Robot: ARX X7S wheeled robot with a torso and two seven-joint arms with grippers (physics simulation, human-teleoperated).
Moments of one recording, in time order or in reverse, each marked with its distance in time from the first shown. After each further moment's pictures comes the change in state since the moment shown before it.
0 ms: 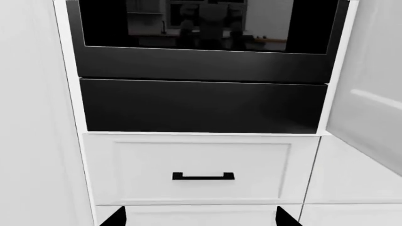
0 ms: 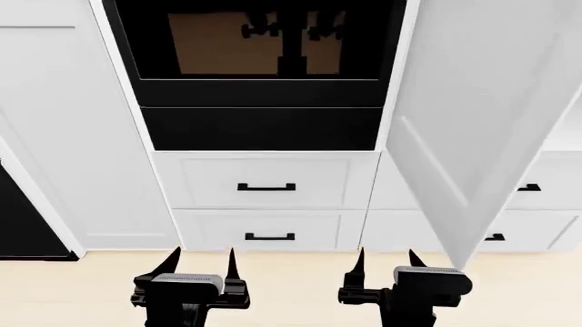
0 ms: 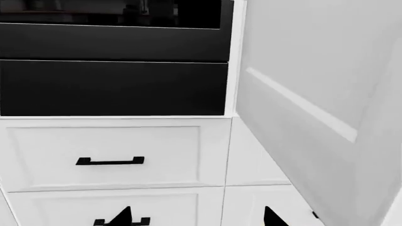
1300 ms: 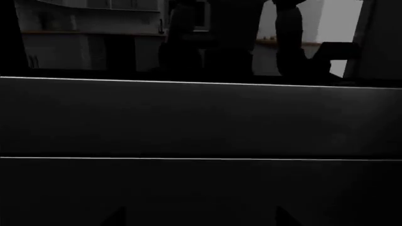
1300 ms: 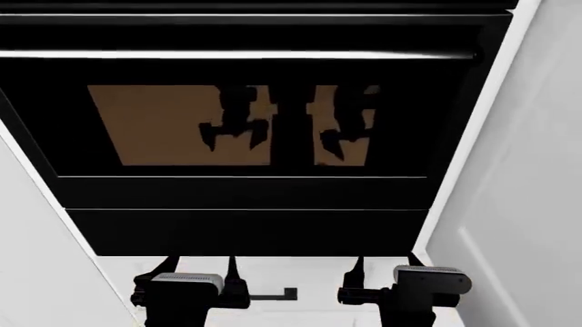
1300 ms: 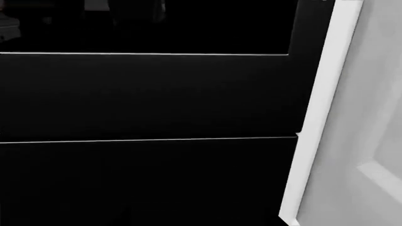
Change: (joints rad) left arm -0.007 -0.020 0.026 0.002 -0.024 0.004 -0.021; right arm 0.011 0.016 -0.021 0.009 0.035 0.005 0.014
